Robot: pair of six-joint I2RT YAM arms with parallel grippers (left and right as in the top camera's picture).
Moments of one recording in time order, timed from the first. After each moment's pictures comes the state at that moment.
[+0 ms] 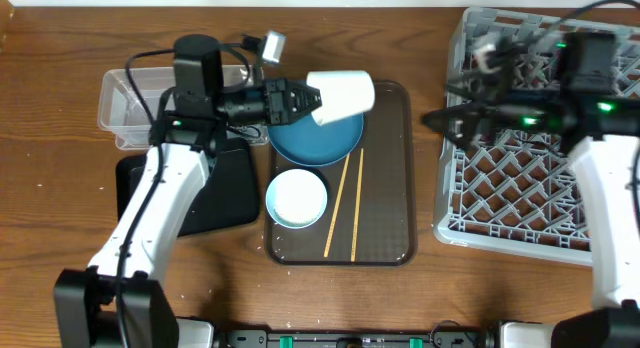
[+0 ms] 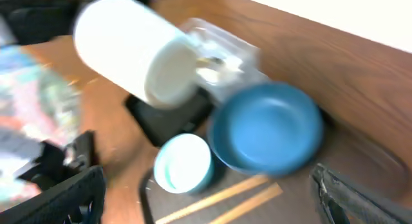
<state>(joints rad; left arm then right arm) -0.14 1.55 1.16 -0.10 1.20 -0.62 -0.02 1.53 1.42 -0.85 -1.14 -0.46</state>
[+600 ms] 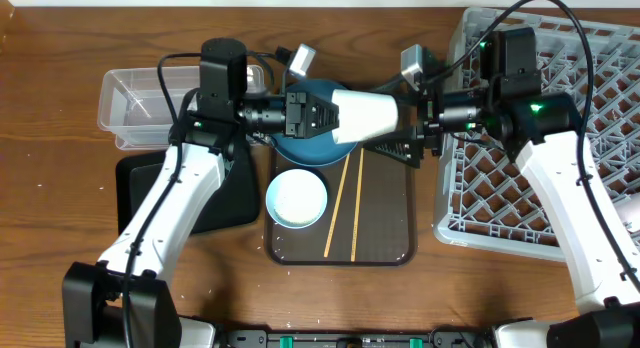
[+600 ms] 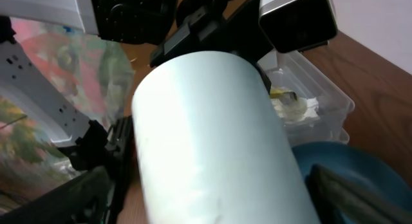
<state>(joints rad) -0.22 1.56 1.16 -0.10 1.31 -0.66 0.21 1.54 1.42 -0.72 -1.23 -0.50</state>
